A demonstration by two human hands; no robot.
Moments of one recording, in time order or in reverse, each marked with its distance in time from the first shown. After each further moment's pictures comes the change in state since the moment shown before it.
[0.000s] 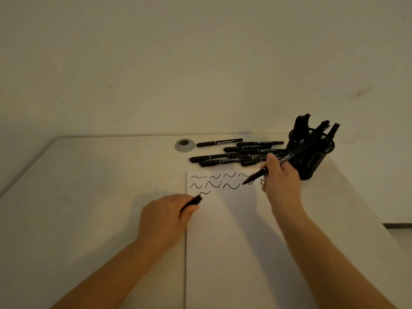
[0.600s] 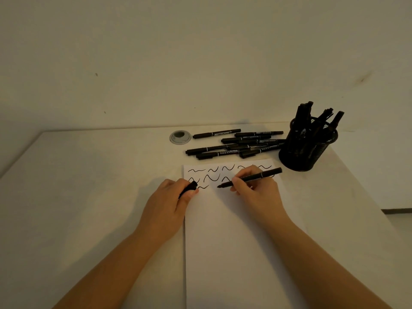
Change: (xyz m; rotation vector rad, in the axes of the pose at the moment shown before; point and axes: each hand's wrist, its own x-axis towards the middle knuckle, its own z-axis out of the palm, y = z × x) left_hand 0.015 -0.021 0.019 -0.220 -0.146 -0.042; right_hand -0.012 0.040 0.008 -0.165 -0.321 -0.136
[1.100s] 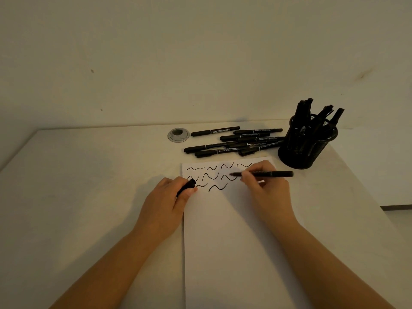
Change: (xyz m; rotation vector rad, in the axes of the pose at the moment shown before) left_hand 0.001 0.001 0.001 0.002 0.001 -0.010; right_hand -0.002 -0.003 -0.012 -0.055 0.140 -0.094
